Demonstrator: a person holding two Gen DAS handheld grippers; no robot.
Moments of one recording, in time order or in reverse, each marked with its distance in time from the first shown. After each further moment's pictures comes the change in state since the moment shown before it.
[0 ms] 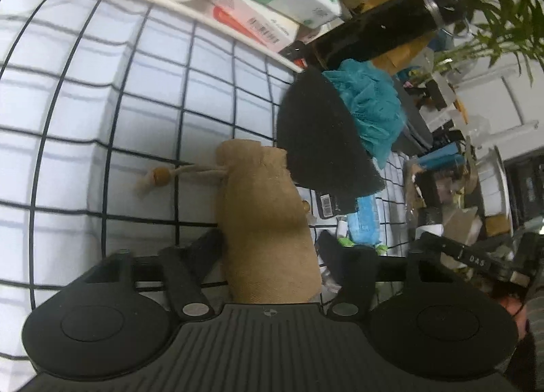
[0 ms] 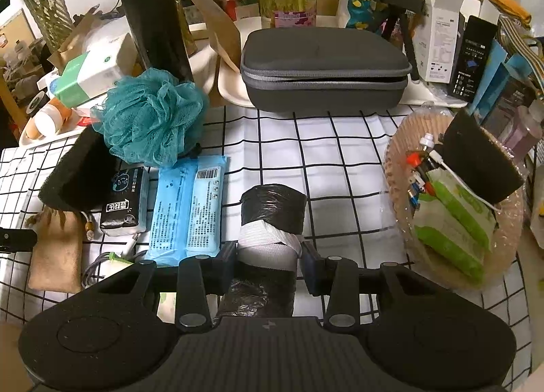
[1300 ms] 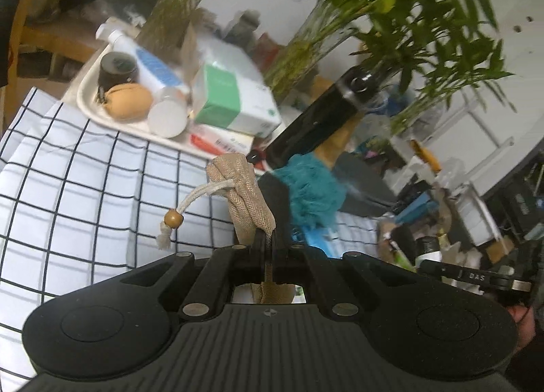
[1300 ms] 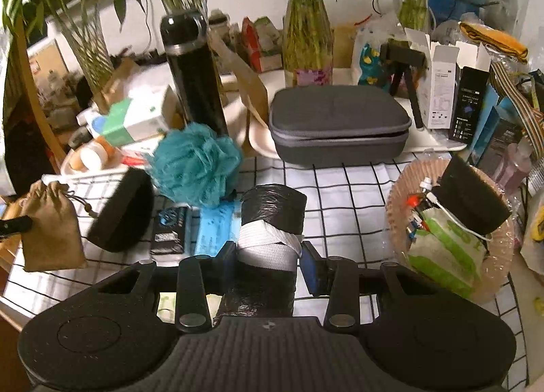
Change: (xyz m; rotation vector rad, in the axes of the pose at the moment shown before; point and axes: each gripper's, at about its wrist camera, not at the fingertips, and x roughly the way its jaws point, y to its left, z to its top) left arm -0.099 -0.055 -0.031 0.171 -0.373 0.023; right arm -0.066 0.002 -0.002 -0.011 -0.161 0.092
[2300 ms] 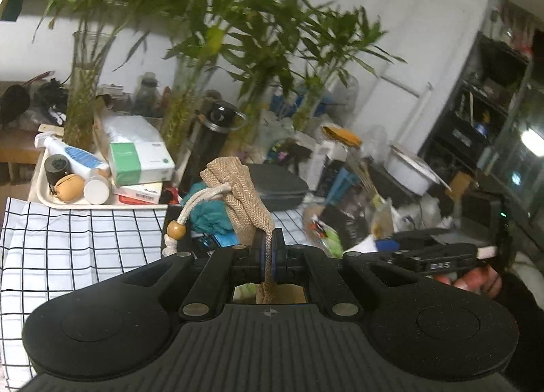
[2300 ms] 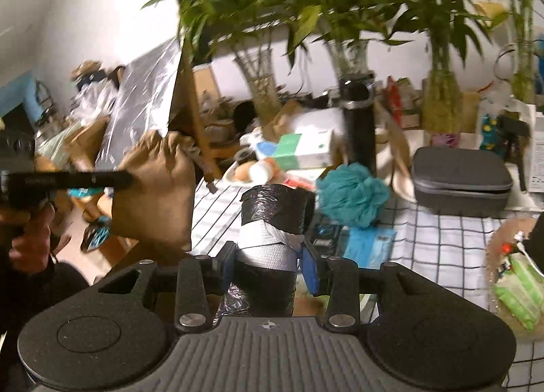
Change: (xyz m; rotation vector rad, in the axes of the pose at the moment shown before) left arm -0.107 -0.128 -0.038 0.366 -0.064 -0.097; right arm -0.113 0.037 -0.043 -0.215 -0.150 0.468
